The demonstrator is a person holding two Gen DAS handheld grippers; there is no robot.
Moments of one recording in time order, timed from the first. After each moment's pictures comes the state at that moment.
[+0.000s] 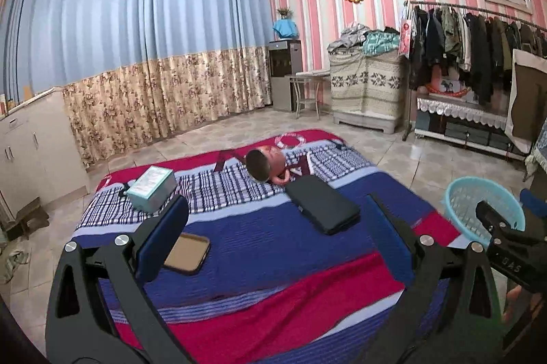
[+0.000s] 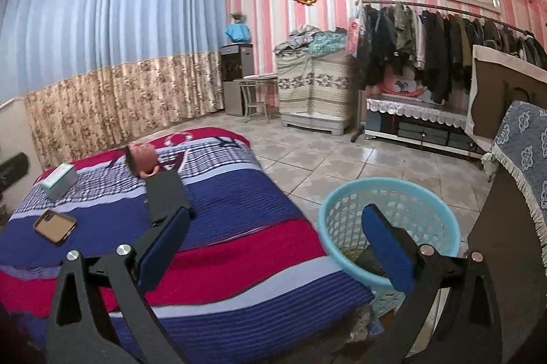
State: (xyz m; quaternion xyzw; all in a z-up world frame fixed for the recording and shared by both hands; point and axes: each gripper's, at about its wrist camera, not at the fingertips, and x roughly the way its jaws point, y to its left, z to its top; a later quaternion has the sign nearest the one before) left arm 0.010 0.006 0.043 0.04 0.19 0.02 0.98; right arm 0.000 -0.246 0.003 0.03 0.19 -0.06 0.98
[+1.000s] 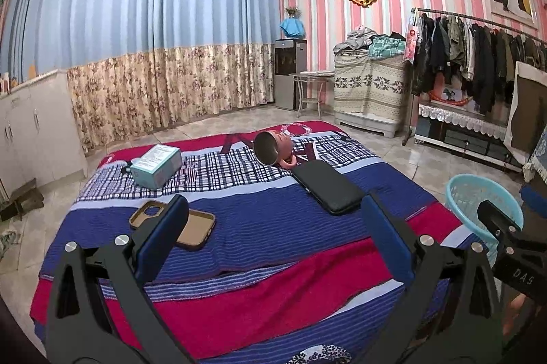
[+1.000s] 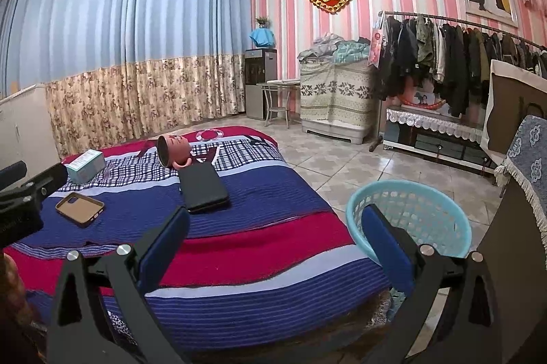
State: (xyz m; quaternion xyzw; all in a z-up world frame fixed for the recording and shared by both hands) left arm -0.009 0.025 0.015 0.01 0.18 0.03 0.98; right arm -0.028 -0.216 0.002 0.01 0.18 -0.02 0.98
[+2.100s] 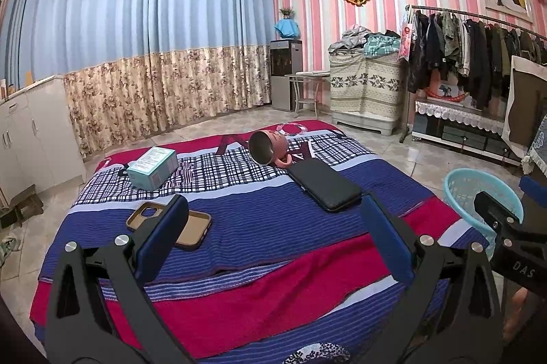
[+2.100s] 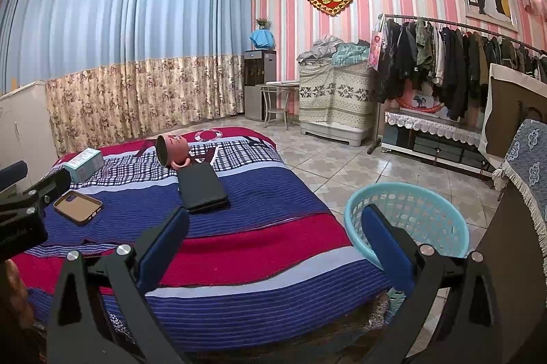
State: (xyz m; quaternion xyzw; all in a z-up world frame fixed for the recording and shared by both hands) left arm -0.008 0.015 0.011 0.02 0.18 0.02 0.98; right arm -0.028 -0.217 0.001 0.01 0.18 -0.02 0.98
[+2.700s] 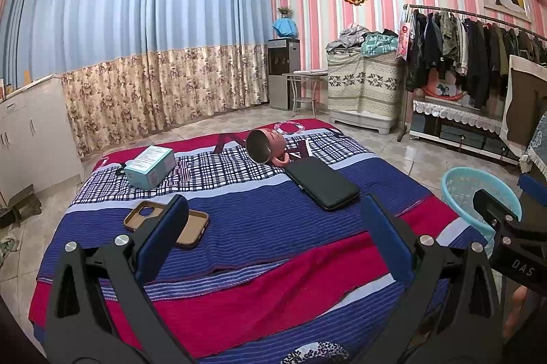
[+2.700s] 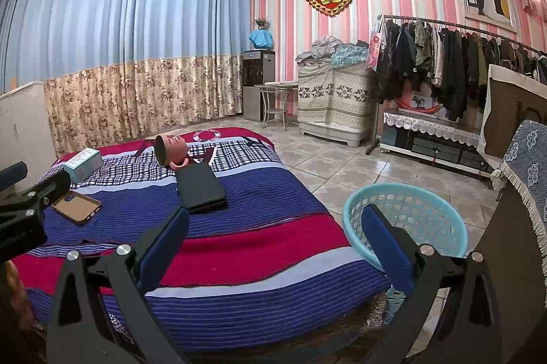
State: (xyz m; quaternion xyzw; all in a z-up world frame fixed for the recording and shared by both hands) left arm -0.011 0.012 0.012 0.02 0.18 0.02 0.98; right arm -0.028 -0.217 0.000 0.01 0.18 -0.02 0.98
